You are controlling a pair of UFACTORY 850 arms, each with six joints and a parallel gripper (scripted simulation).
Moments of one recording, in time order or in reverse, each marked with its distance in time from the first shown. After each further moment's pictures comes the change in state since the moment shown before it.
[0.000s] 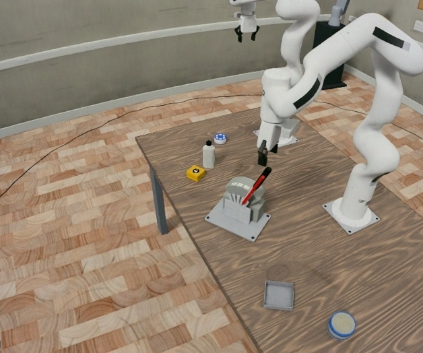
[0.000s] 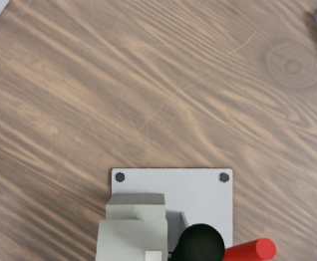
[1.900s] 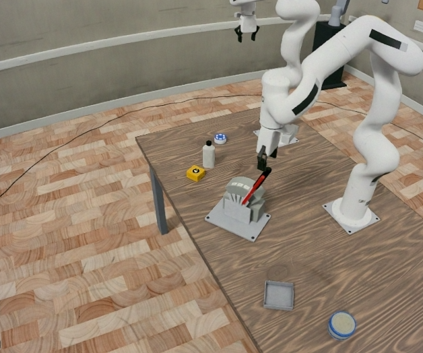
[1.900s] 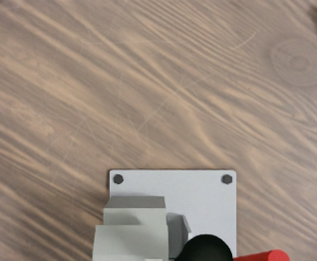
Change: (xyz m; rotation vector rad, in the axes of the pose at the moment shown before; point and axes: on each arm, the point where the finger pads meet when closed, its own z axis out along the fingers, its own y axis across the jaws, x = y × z) left arm 0.000 0.000 0.021 0.000 0.000 0.000; right arm 0.000 0.000 0.000 0.000 0.000 0.000
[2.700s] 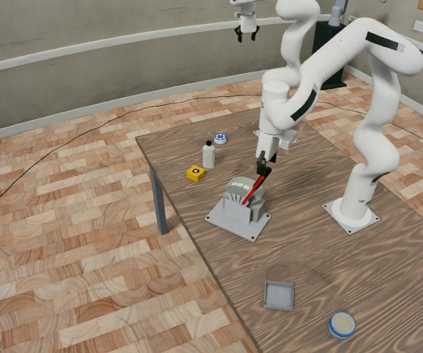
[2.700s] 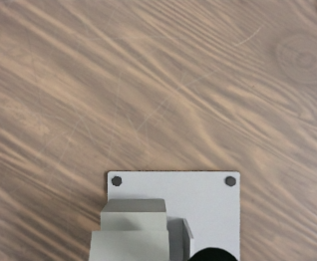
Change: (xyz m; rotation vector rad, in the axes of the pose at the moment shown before) left arm 0.000 0.000 0.021 0.000 0.000 0.000; right arm 0.000 0.000 0.000 0.000 0.000 0.000
